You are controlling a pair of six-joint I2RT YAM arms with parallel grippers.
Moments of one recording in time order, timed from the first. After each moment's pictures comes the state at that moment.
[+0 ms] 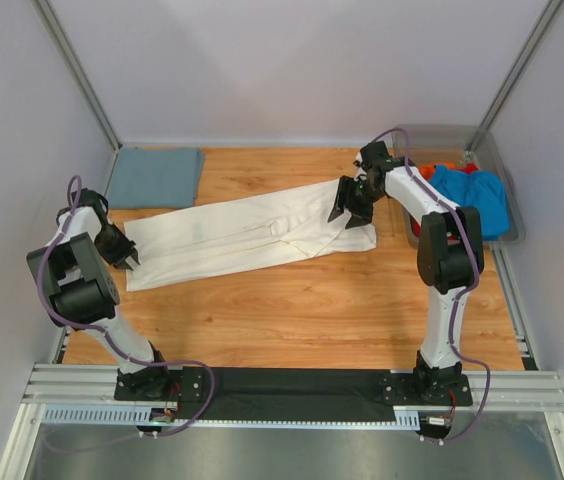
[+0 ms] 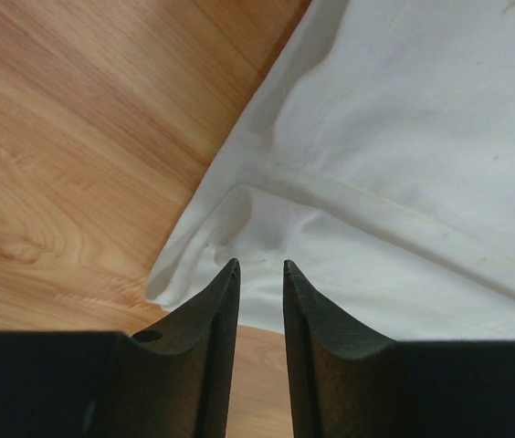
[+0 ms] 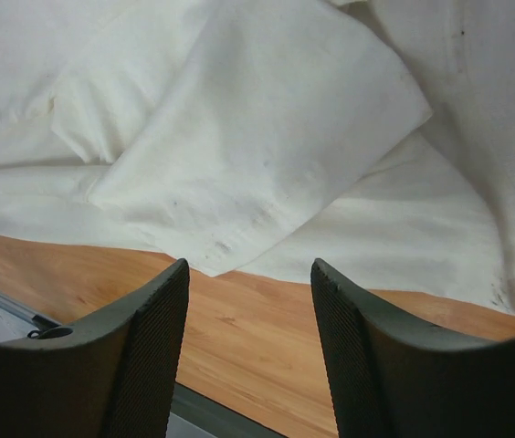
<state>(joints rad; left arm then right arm) 0.43 1.75 1.18 -0.79 0.07 -0.37 0.22 2.07 1.70 -0.83 -0.37 0.46</state>
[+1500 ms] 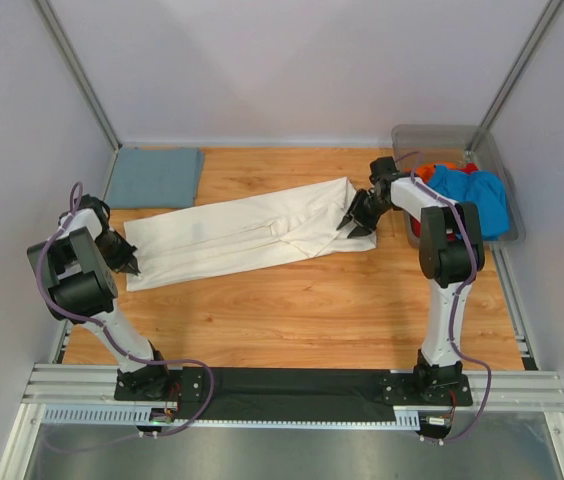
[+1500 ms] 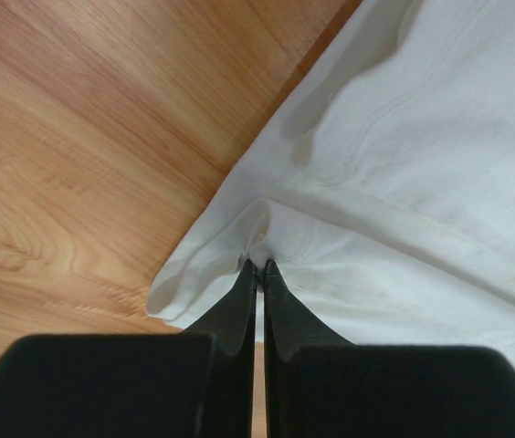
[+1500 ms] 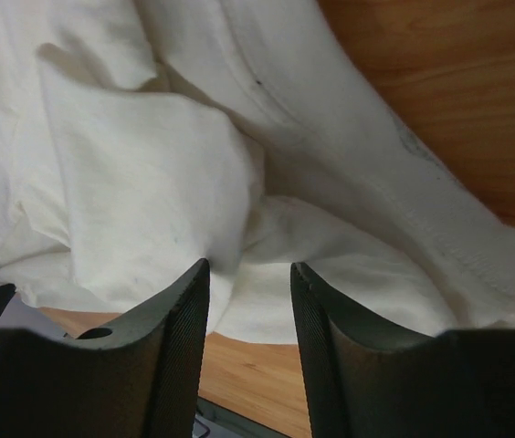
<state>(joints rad) 0.45 1.80 1.16 -0.79 0.07 -0.39 0.17 2.13 1.59 -0.70 -0.37 0.70</state>
